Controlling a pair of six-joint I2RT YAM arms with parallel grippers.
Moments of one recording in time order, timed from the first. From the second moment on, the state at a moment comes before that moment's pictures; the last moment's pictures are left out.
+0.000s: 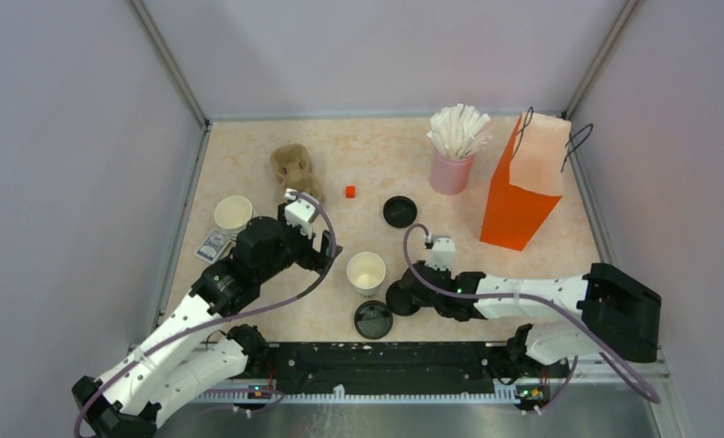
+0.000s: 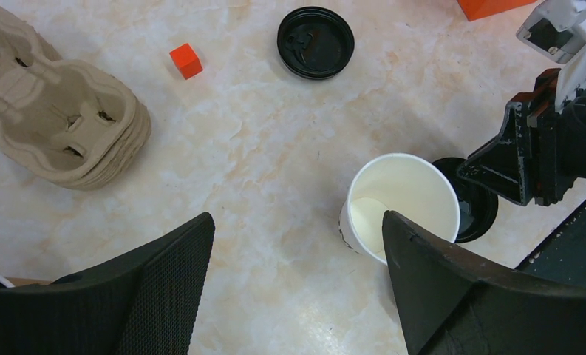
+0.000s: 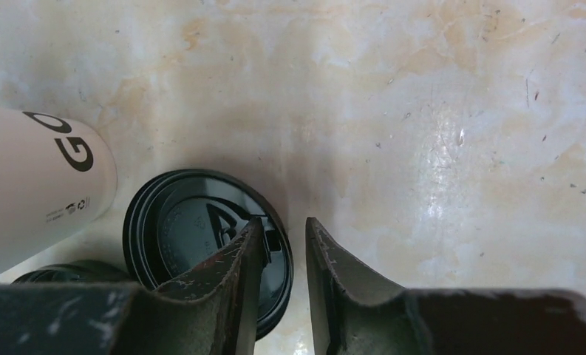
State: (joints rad) left arm -0.67 0.72 0.73 -0.39 0.02 -0.07; right arm 1.15 1.29 0.58 -0.35 0.57 1.04
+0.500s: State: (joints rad) left arm -0.67 0.71 0.72 -0.39 -0.05 -0.07; right arm 0.98 1.31 0.70 -0.27 0.57 0.82
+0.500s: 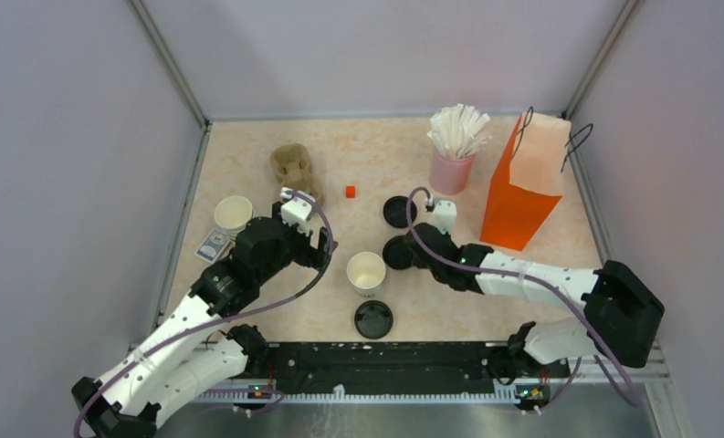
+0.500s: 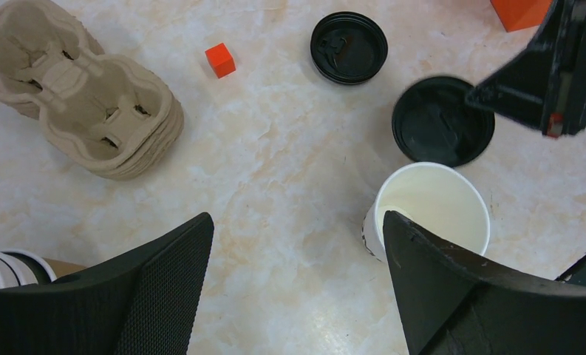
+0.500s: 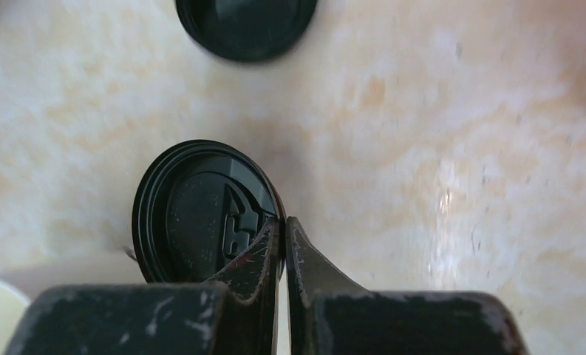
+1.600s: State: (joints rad) left arm -0.67 0.68 0.71 -0.40 -0.16 -0.08; right arm 0.81 1.16 0.80 -0.13 0.42 0.53
